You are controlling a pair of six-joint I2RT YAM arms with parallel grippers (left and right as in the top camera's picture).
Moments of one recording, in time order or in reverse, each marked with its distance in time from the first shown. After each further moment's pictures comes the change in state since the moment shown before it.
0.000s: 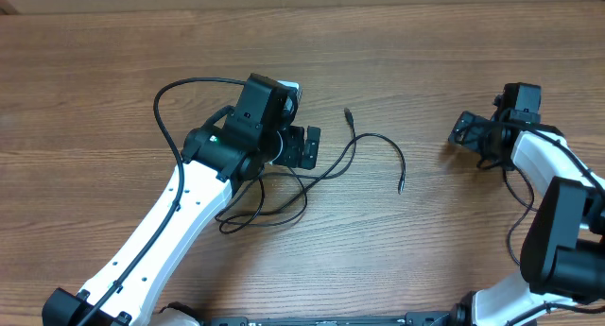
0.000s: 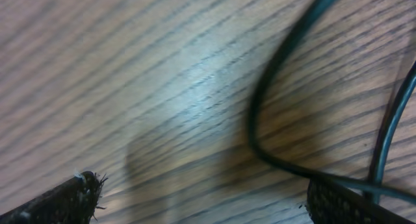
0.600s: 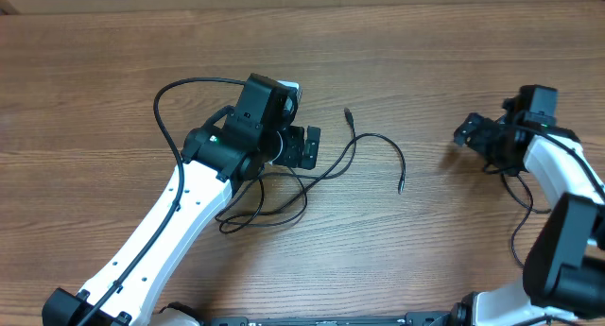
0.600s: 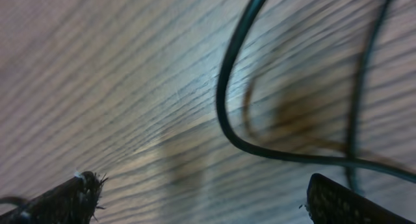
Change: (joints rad) left arm 0.000 0.000 0.000 0.000 0.000 0.000; right arm -0.039 -0.066 0.000 -0.098 -0.130 0.018
